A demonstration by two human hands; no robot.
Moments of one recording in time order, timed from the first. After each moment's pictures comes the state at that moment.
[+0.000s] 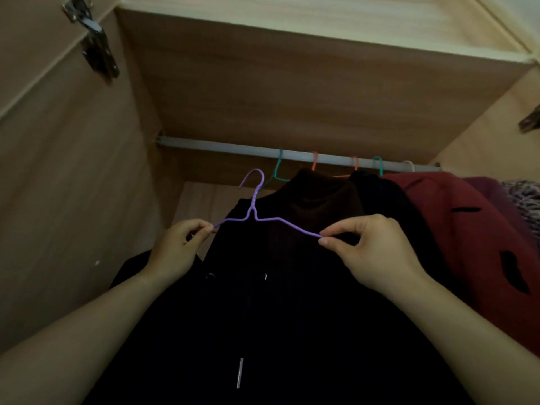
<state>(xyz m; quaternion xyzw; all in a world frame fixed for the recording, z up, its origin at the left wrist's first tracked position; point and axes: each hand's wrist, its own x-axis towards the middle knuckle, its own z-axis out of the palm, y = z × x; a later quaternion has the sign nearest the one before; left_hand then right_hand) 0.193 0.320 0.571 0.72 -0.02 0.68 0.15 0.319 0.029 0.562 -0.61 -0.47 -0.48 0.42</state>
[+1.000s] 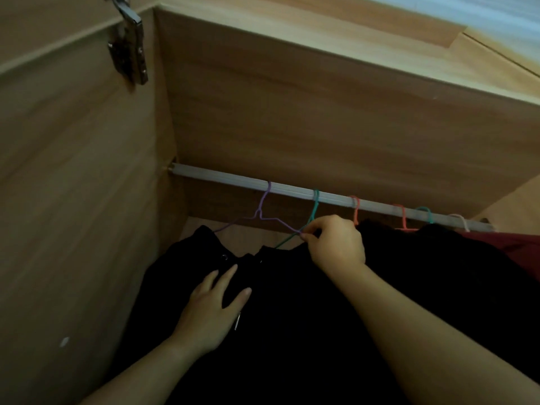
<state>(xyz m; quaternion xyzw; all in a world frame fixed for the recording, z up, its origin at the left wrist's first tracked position) 0.250 0.398 0.610 0.81 0.05 0.56 0.20 0.309 0.187 0.705 -0.68 -0.37 -0.49 0.41</state>
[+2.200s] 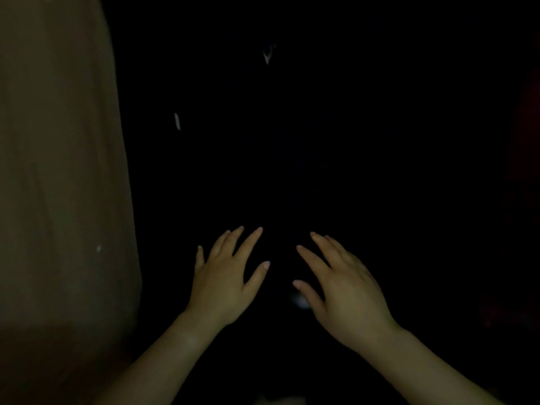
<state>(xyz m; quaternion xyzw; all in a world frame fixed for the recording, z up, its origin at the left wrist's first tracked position) 0.203 0.229 0.165 0.92 0.22 0.33 0.01 0.308 0.054 0.168 -0.80 -0.47 -0.35 0.16</state>
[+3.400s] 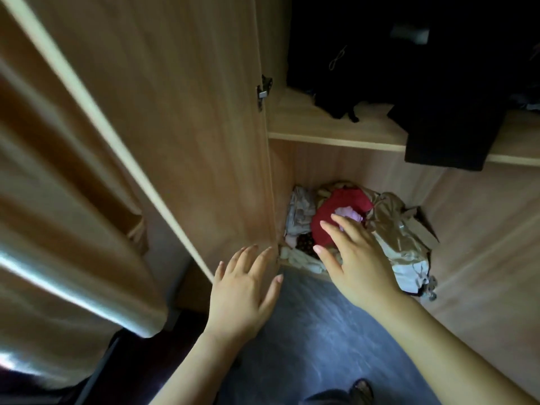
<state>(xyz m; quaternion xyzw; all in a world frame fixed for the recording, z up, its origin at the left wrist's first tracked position) -0.334 -0.122 -0.084 0.89 0.42 0.13 0.10 -0.133 -0.197 -0.066 -0.79 -0.58 0.02 0.21</state>
